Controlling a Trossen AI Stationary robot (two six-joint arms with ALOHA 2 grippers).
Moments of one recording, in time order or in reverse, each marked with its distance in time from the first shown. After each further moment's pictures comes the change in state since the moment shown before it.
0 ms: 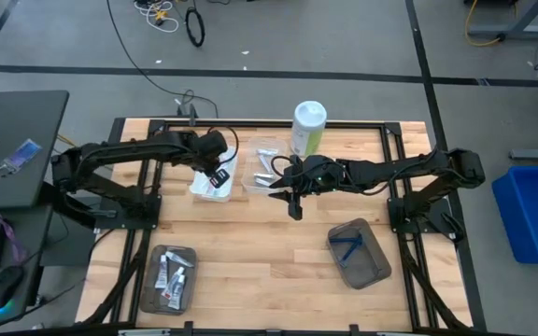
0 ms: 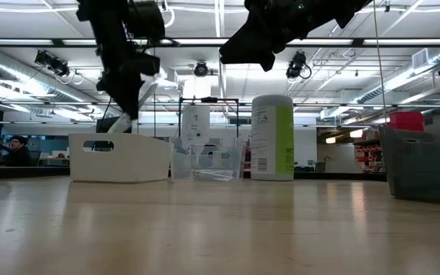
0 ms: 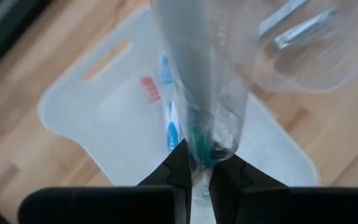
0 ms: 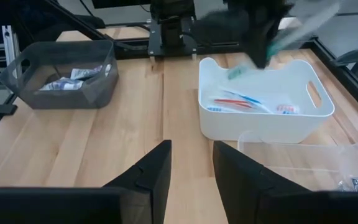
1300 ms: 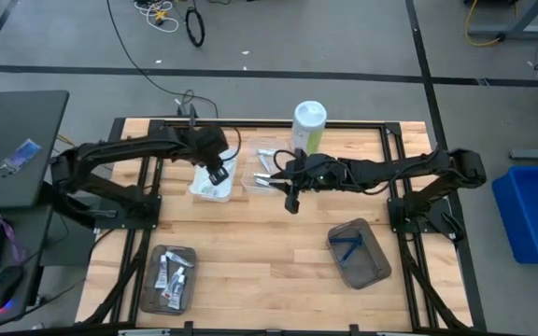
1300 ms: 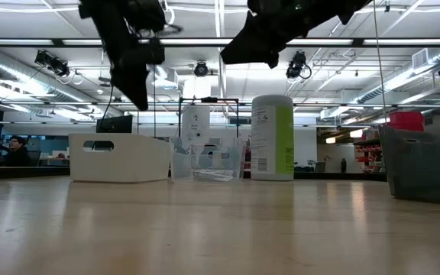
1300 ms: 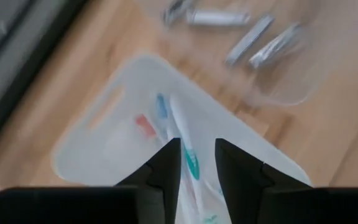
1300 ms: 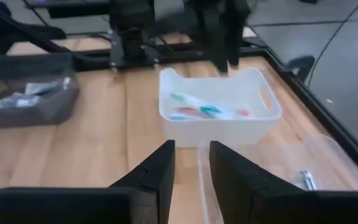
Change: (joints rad) left arm 0.046 -0.007 0.022 0.056 0.058 0.205; right arm -0.007 -0.012 0.000 0.022 0.156 0.010
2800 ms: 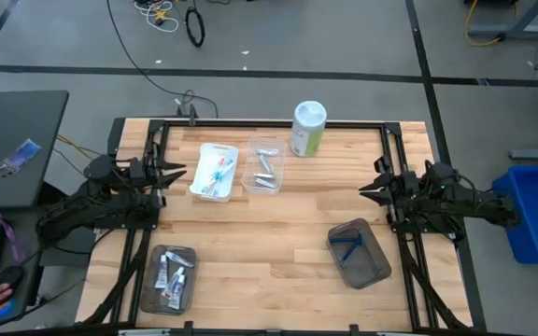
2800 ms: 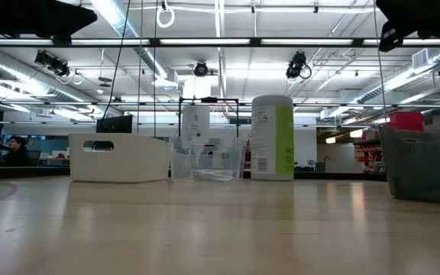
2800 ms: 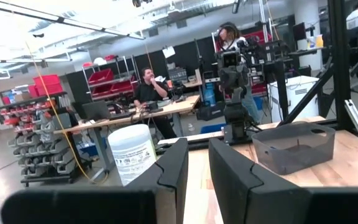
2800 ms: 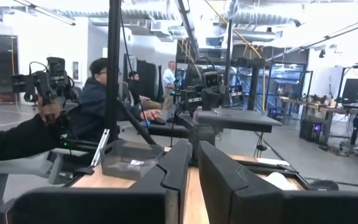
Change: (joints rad) left arm -0.001 -1.322 -0.728 0.681 0.342 0.316; right arm -0.095 -1.405 -0.812 0.044 -0.400 -0.089
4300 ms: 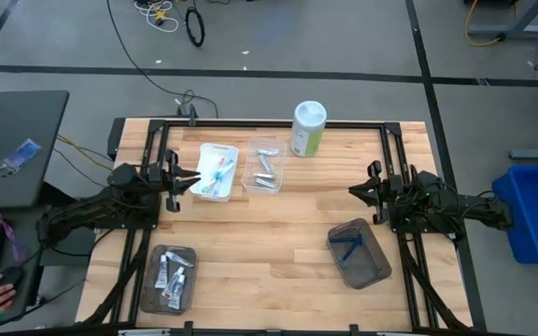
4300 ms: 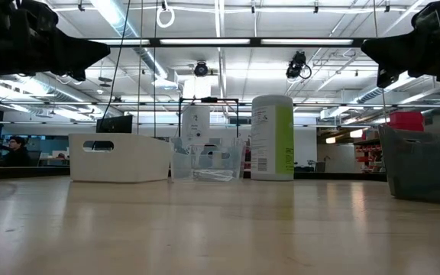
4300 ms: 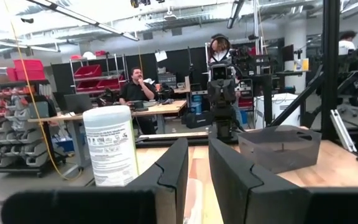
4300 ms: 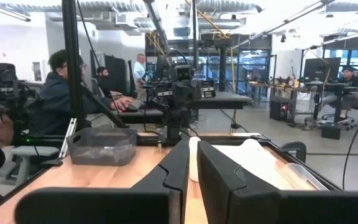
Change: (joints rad) left arm 0.000 0.003 -0.298 0.331 0.032 -0.148; right arm 0.001 -0.102 -0.221 0.091 0.146 0.045
